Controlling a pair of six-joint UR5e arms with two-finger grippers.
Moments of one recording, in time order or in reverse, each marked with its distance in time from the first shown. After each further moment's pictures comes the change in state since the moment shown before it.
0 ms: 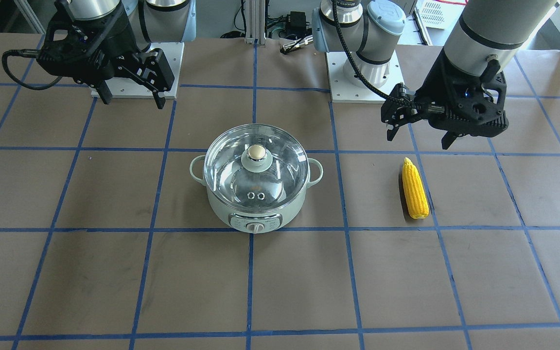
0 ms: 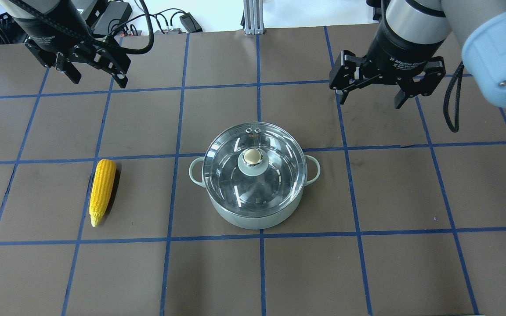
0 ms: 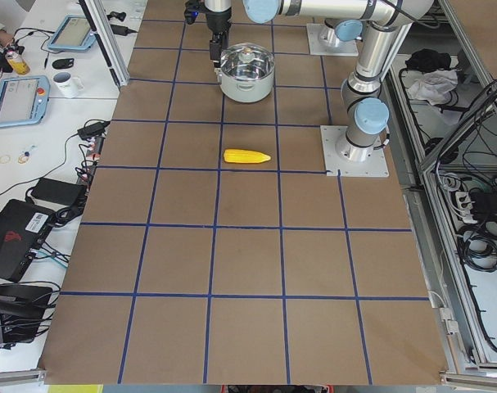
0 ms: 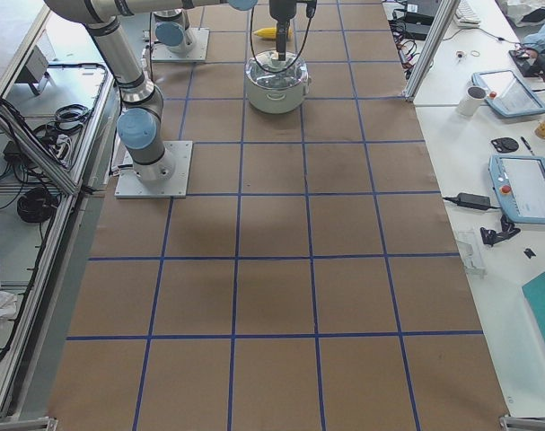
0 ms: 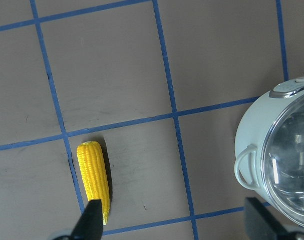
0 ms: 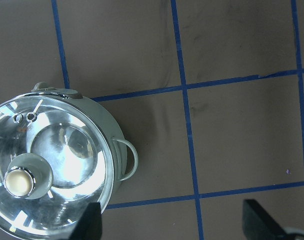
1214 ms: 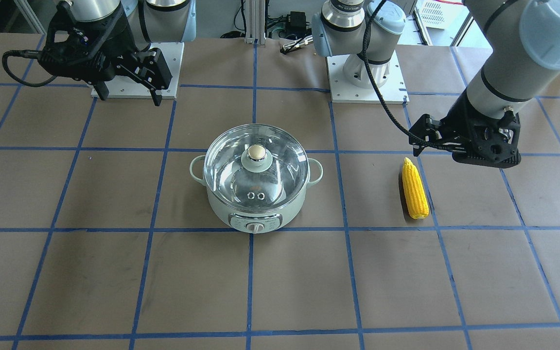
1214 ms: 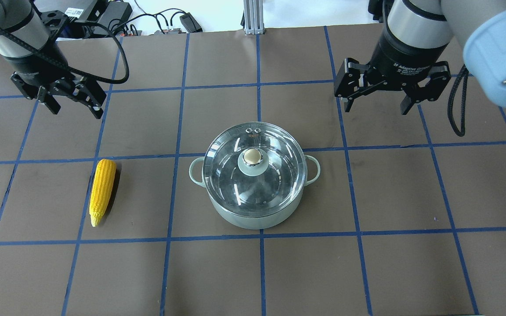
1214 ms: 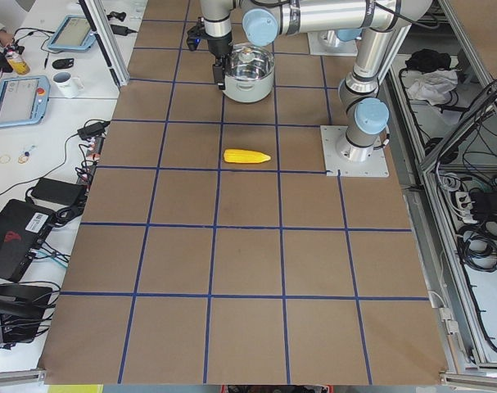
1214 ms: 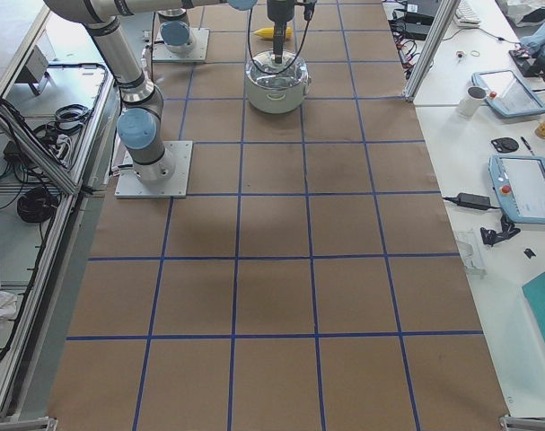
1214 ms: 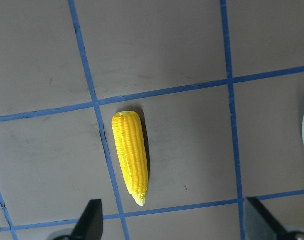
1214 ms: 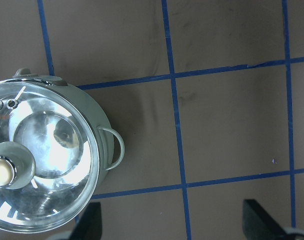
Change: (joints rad) left arm 0.127 -0.013 -0.146 0.051 0.071 0.103; right arm 0.000 -0.002 0.000 0.046 -0.031 -0.012
